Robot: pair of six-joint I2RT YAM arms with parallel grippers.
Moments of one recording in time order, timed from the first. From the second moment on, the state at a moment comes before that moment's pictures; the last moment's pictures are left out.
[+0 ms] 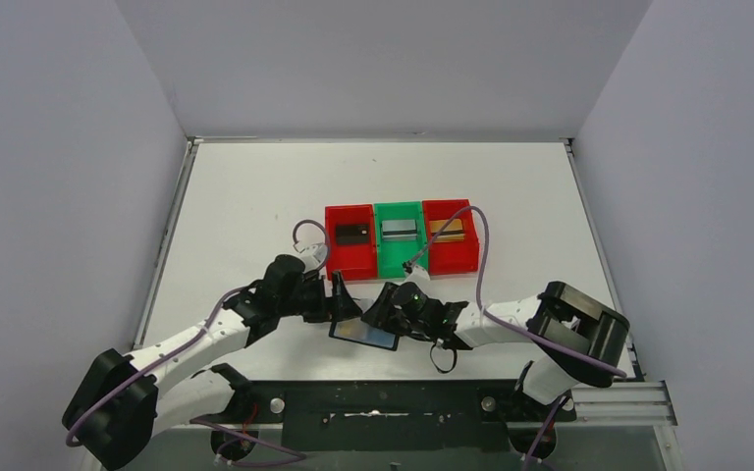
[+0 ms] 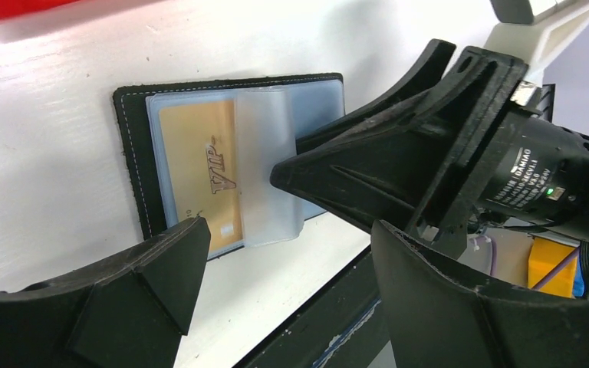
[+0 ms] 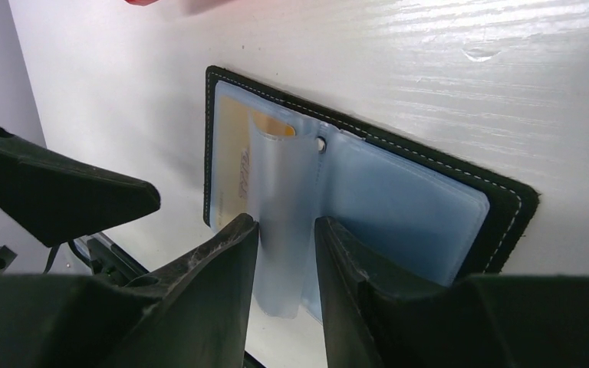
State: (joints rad) left arm -0.63 1.05 0.45 -0.09 0.33 -0.73; right arm 1.02 1.54 0.55 0.28 0.12 1.17
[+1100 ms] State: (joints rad) left arm -0.78 1.28 0.45 0.14 0.34 -0.81; right arm 1.01 1.26 0.49 0.14 0.30 1.21
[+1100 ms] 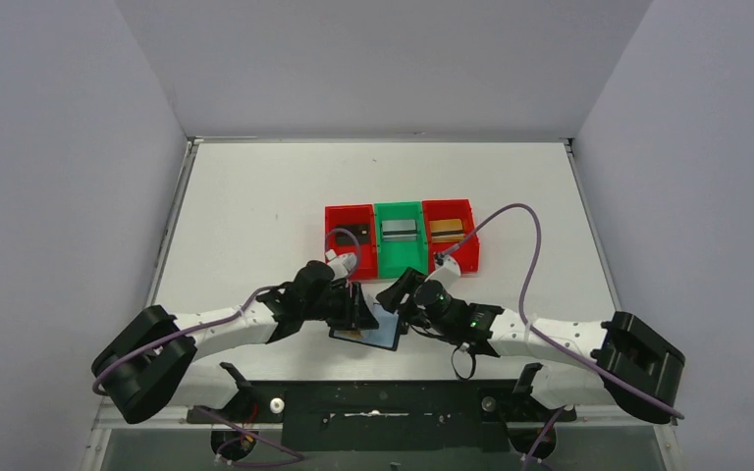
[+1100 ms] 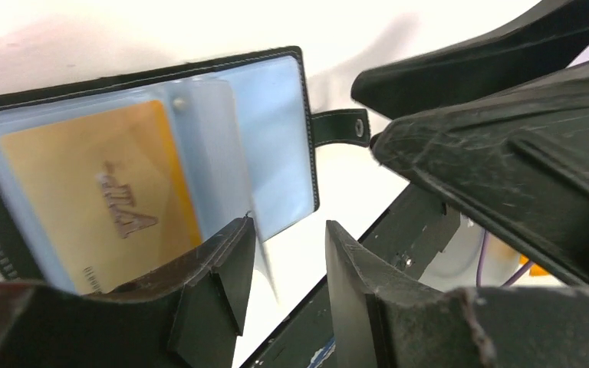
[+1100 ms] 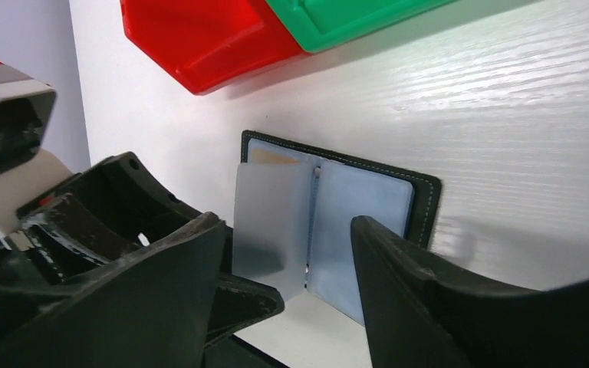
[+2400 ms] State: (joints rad) left arm -0.66 0.55 0.41 -0.50 -0.28 -0.96; right arm 1.08 1.69 0.96 -0.15 0.25 1.00
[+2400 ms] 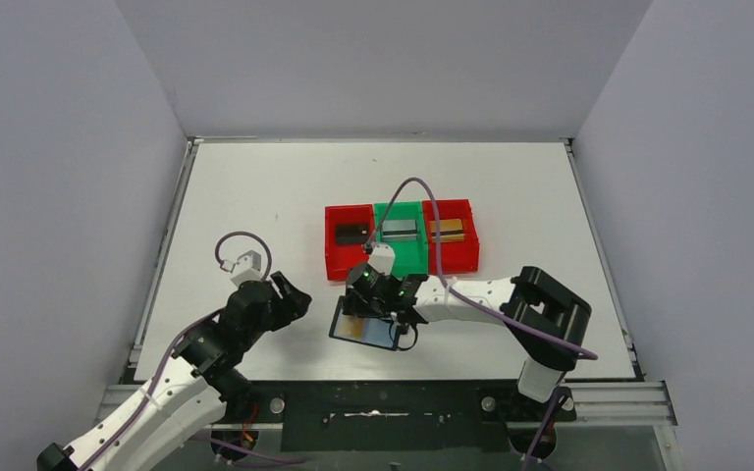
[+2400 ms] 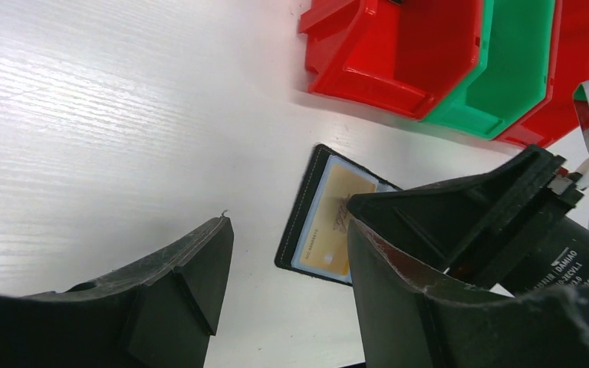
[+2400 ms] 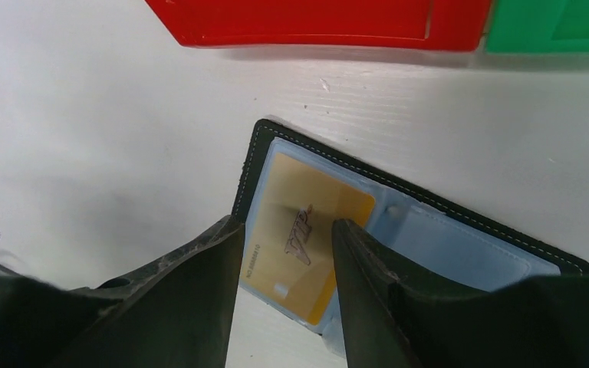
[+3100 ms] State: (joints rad) left arm -0.66 0.59 0.42 -0.53 -0.28 -0.96; right arm 1.21 1.82 1.11 -0.35 0.31 0.93
